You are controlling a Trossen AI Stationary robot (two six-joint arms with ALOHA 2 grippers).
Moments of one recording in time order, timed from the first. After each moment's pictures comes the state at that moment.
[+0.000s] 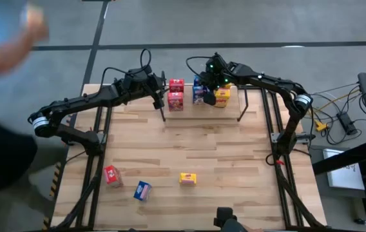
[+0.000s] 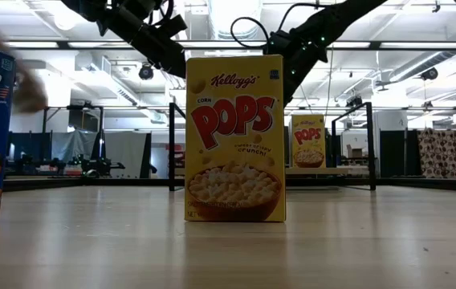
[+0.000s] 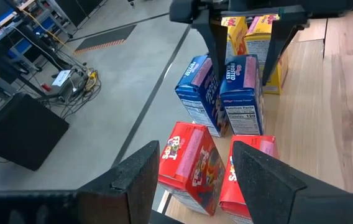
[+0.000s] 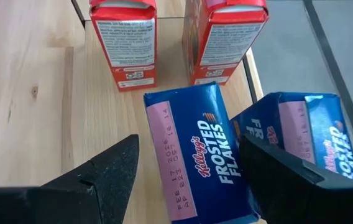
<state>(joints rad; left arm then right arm) 0.51 1.31 1.04 -0.14 -0.12 0.43 -0.65 1.78 1.50 -0.60 -0.29 -0.50</state>
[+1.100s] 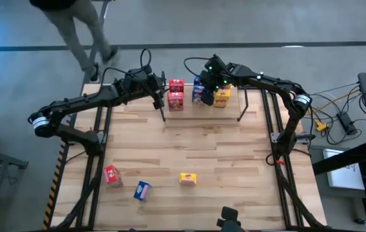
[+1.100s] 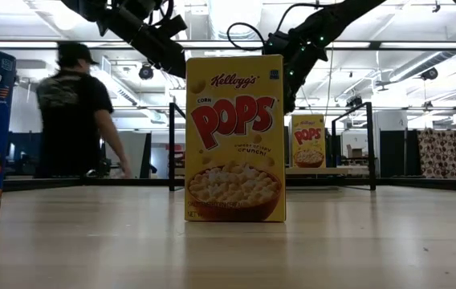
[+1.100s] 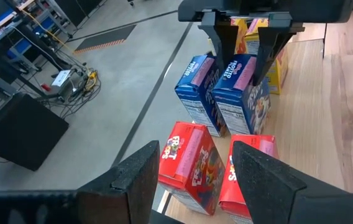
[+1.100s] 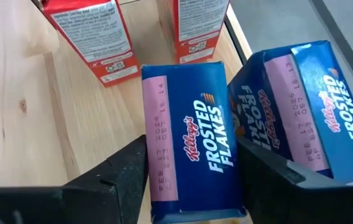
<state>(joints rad) 0.51 1.31 1.03 -0.14 -0.12 0.43 -0.64 1.78 1.50 -0.64 -0.20 -0.30</state>
